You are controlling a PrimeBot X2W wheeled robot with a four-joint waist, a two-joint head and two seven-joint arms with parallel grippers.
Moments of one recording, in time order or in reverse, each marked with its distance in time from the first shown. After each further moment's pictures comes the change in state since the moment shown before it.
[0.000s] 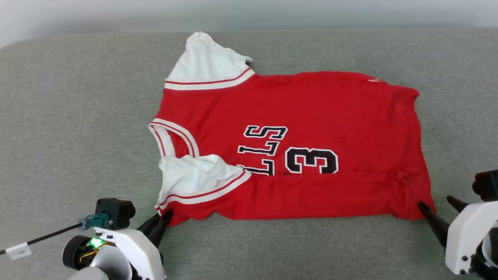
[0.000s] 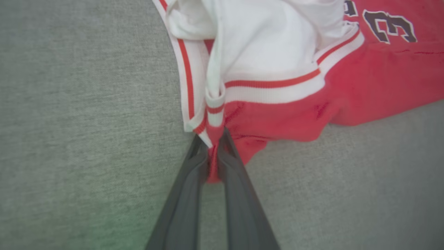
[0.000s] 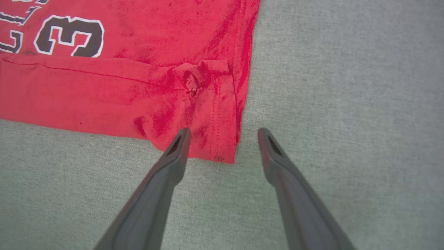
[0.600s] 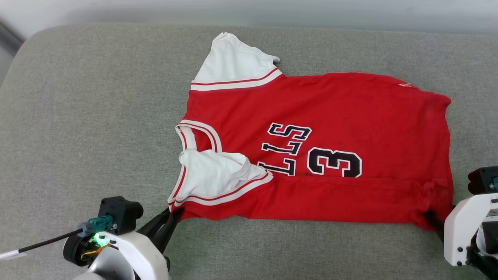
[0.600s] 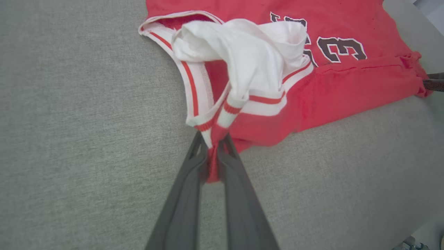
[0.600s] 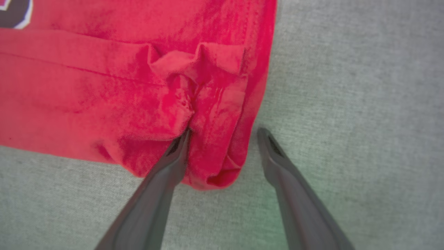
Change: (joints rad) left arm 0.016 0.082 -0.012 -0.263 0.053 0.060 0.033; right arm -0.081 0.026 0.003 0.230 -0.096 0.000 0.053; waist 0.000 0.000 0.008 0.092
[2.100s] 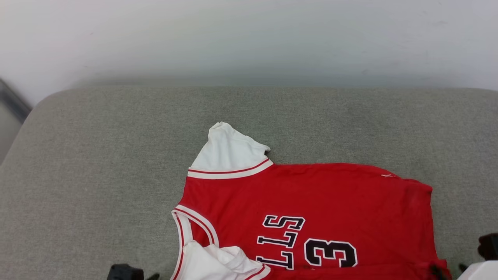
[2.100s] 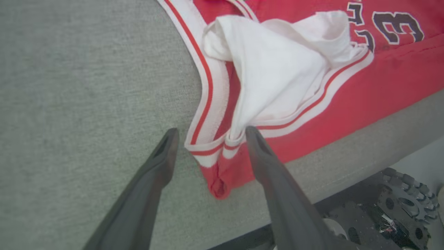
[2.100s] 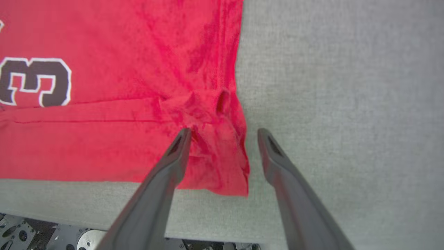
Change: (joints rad) left arm 0.207 -0.019 -0.114 0.217 -0.022 -0.062 -0.072; right arm 0.312 0.071 -0.094 -0.091 0.013 0.000 -0.080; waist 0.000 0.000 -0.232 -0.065
